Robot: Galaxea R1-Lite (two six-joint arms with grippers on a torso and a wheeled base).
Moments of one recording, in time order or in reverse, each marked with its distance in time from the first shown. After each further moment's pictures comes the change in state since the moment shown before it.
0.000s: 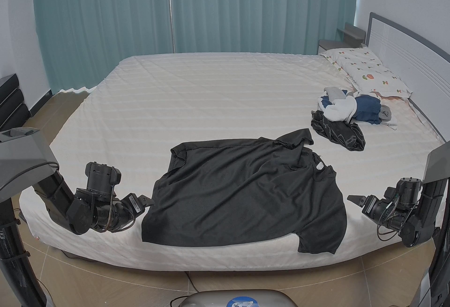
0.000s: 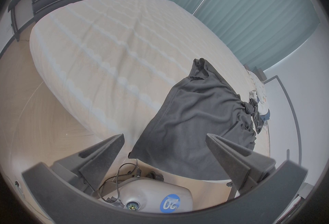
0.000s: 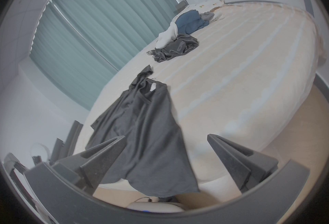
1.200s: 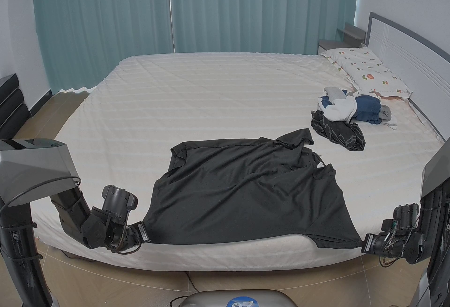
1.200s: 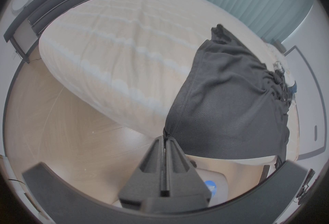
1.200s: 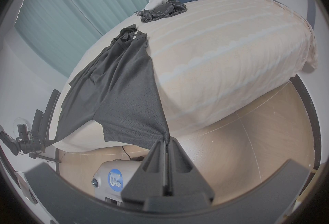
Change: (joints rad) left arm -0.070 0.103 0.050 0.067 0.146 0.097; right arm -0.004 0.066 0.234 0.043 -0.072 -0.238
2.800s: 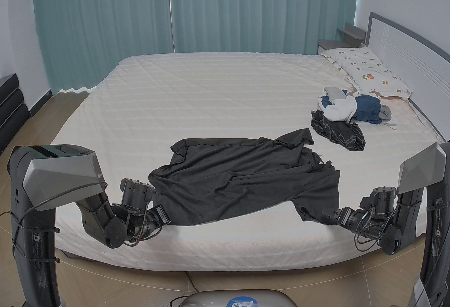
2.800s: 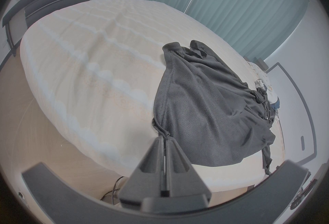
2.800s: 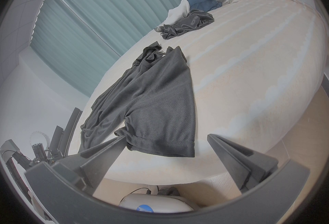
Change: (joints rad) left arm -0.066 0.149 -0.140 -0.249 0.004 -0.081; right arm 0.190 0.073 -0.309 -0.050 -0.011 0.271
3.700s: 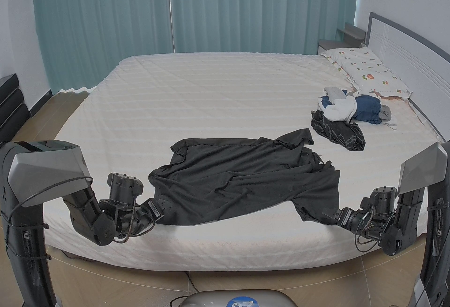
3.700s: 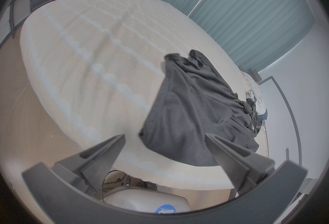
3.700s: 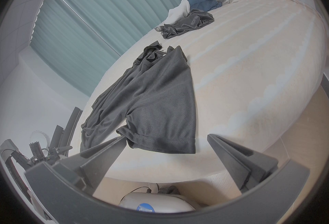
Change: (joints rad) left arm 0.048 -0.070 0.057 -0.040 -0.104 -0.072; right arm 0.004 -0.013 0.016 0.001 -0.001 0.000
